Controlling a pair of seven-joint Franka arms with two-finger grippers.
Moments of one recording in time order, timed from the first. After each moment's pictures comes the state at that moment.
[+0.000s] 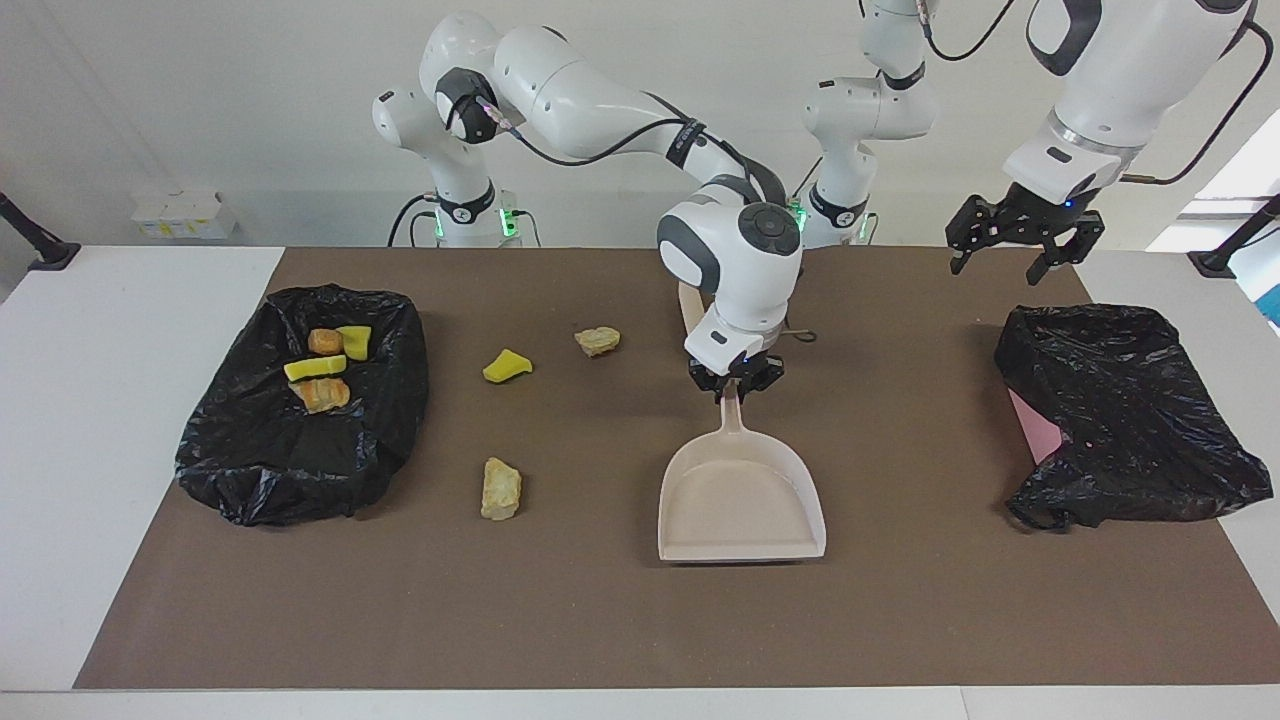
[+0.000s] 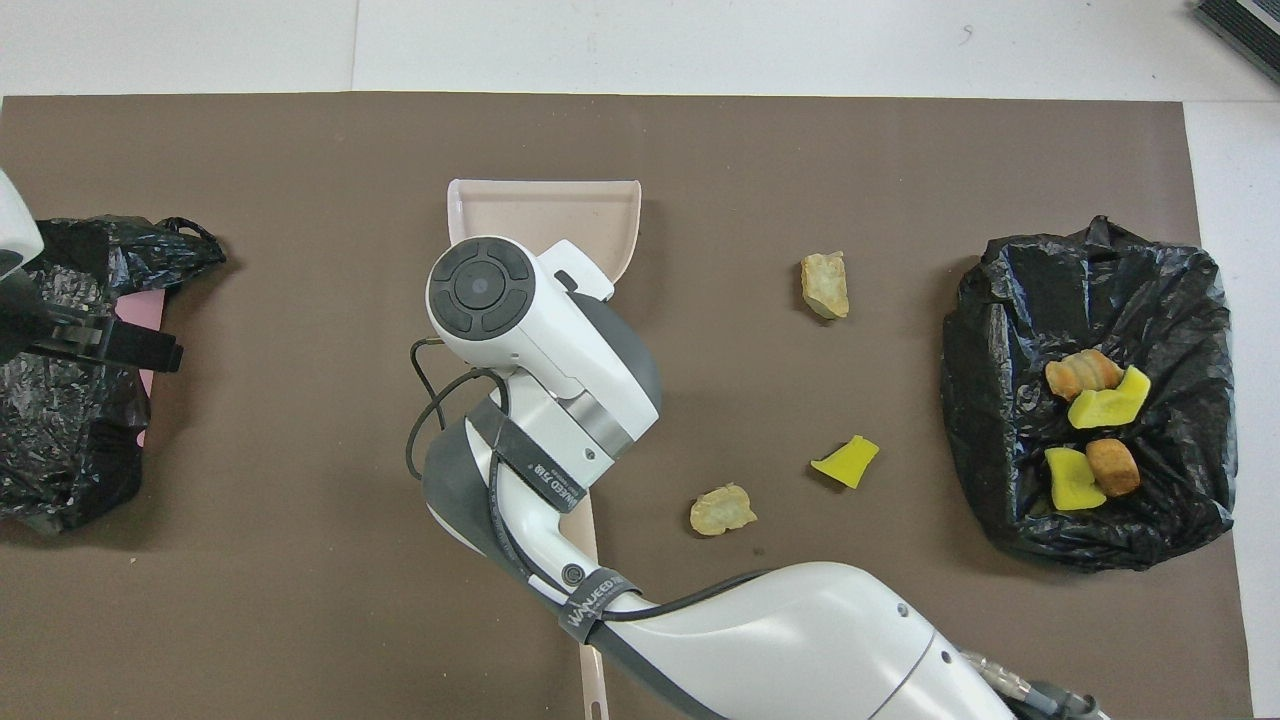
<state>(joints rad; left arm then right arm) -0.10 -0.06 0.02 -1.65 -0.02 1.60 0.16 0.65 0.77 0.11 -1.08 -0.09 1.84 0.77</state>
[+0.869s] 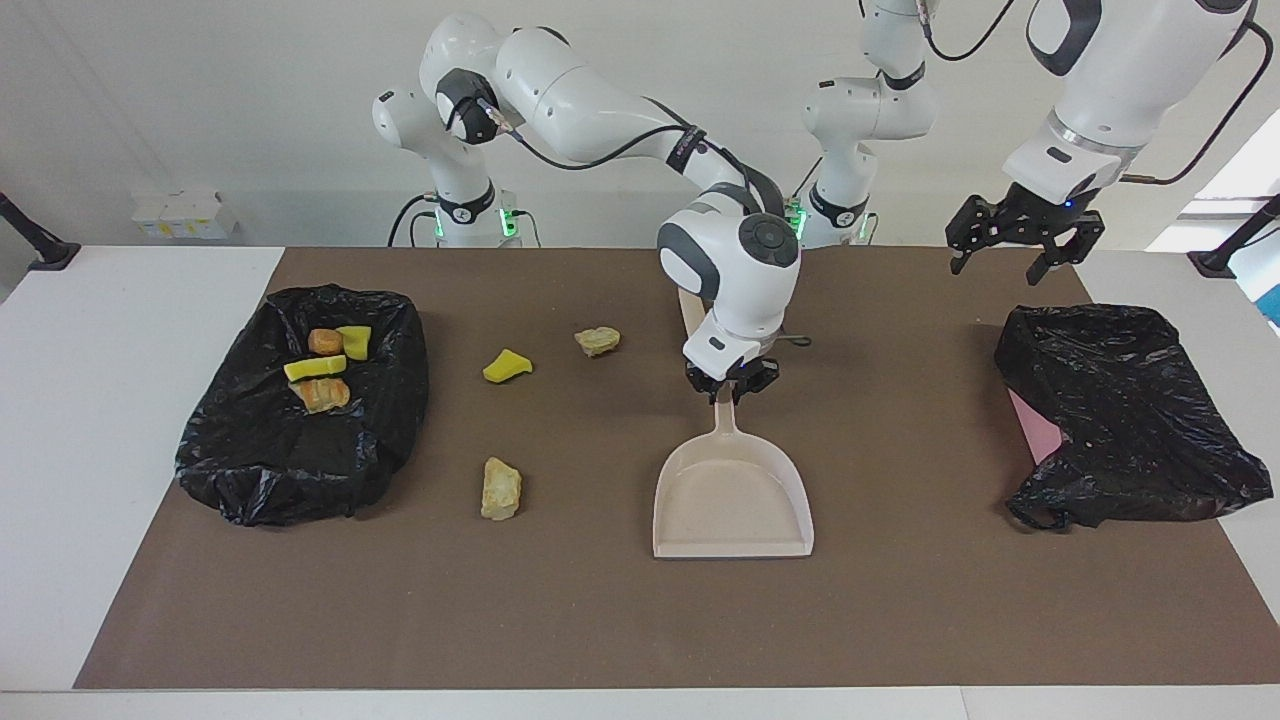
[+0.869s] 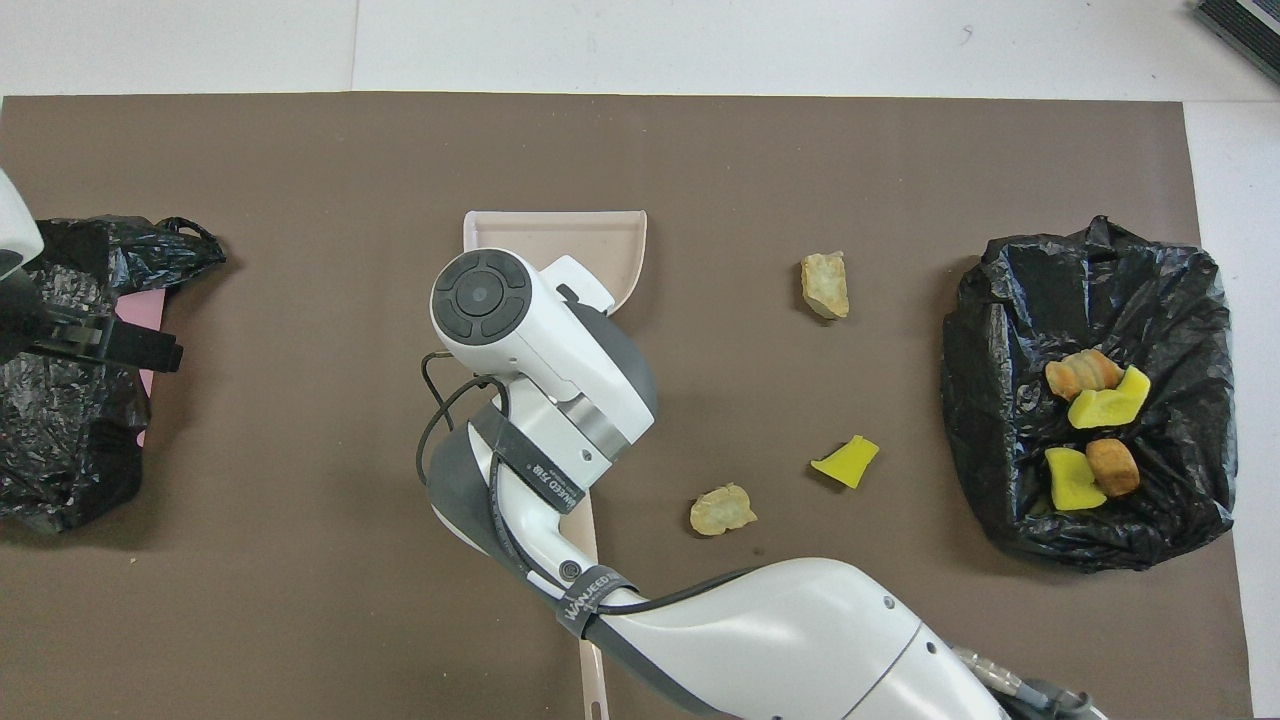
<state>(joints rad) -0.10 -0.06 0.02 -1.65 -0.02 1.60 0.16 0.65 0.76 0.11 -1.11 -0.08 1.84 0.77</state>
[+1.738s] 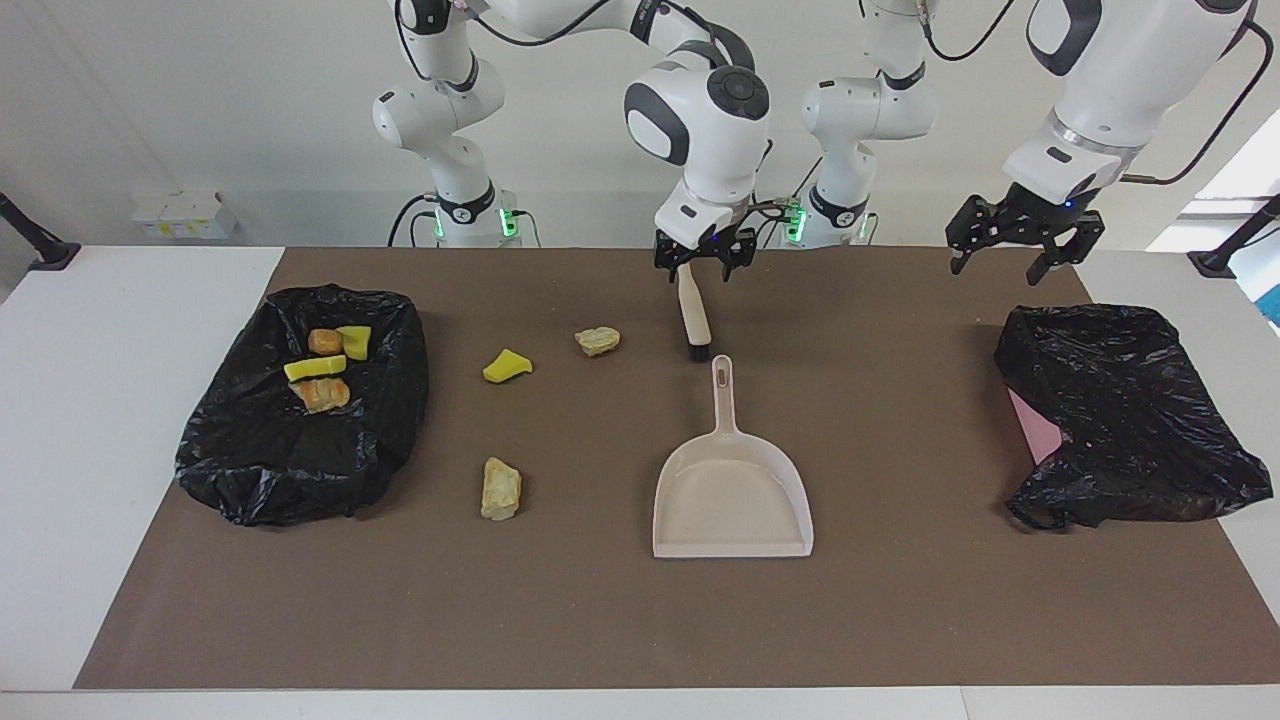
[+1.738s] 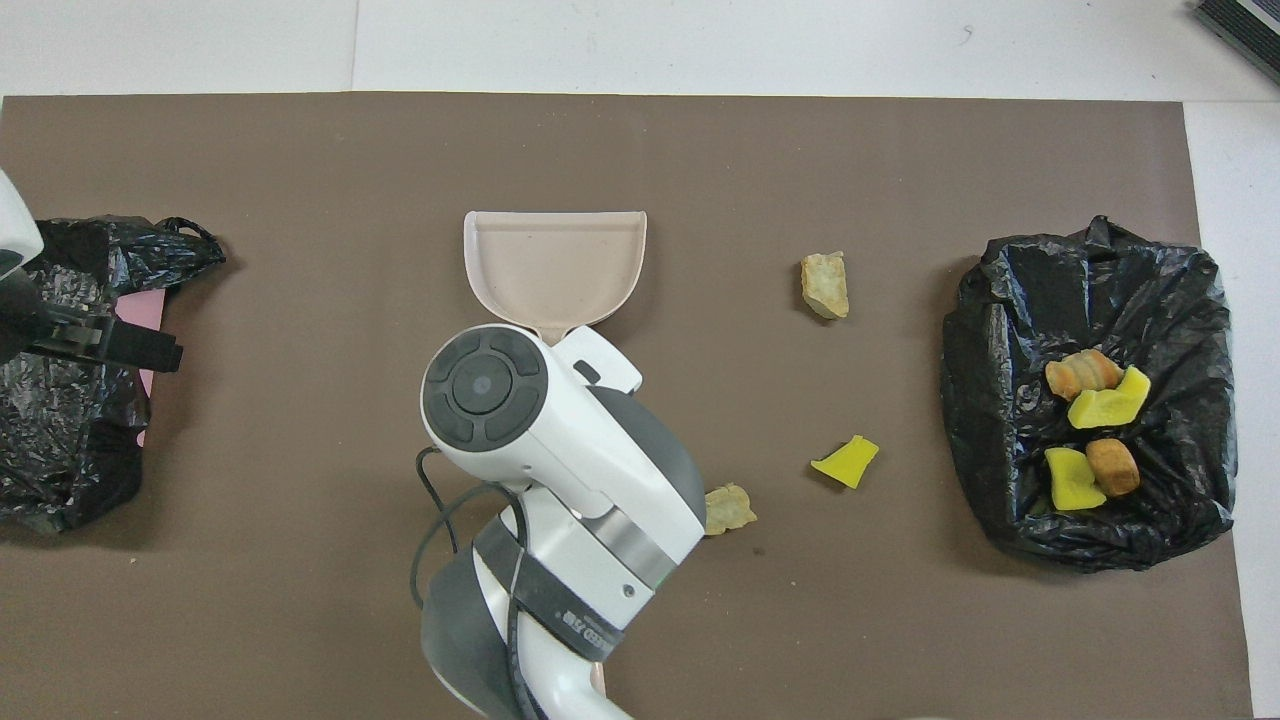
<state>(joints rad) -0.10 -0.06 0.02 -1.65 -0.02 1.60 0.16 0.68 0.22 0.15 -1.66 0.04 1.75 0.77</state>
